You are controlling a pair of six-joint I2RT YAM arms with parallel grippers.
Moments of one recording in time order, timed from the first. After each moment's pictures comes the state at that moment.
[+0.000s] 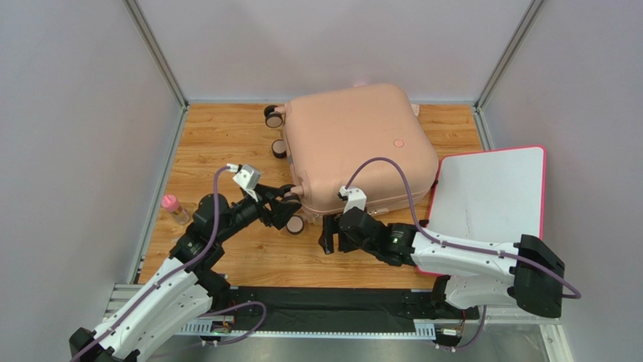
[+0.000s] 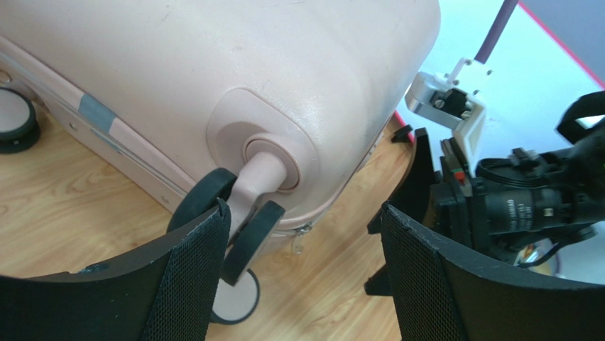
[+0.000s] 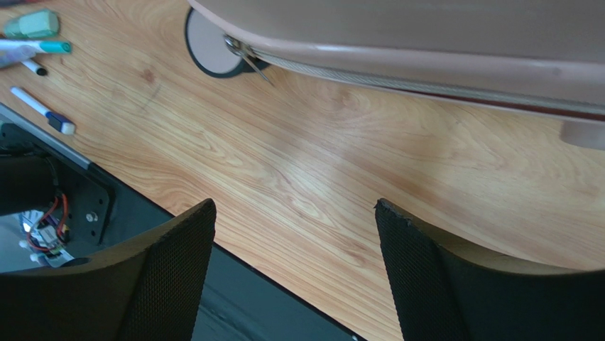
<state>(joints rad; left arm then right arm) -0.60 0.57 0.50 -0.01 0.24 -0.34 1.14 1.19 0.72 -0.27 0.28 0.77</state>
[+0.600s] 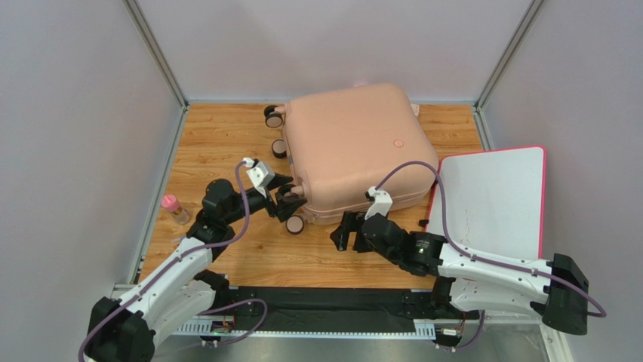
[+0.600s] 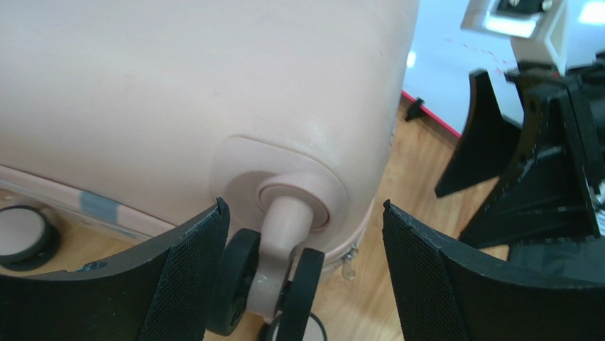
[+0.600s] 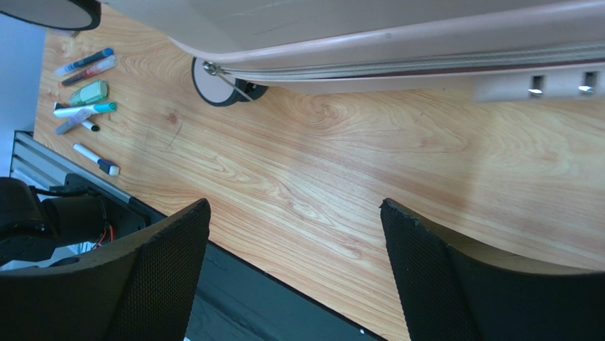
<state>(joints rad) -0.44 0.82 0.46 0.35 0.58 -0.06 1.16 0.99 0.62 -0.26 0.39 0.90</state>
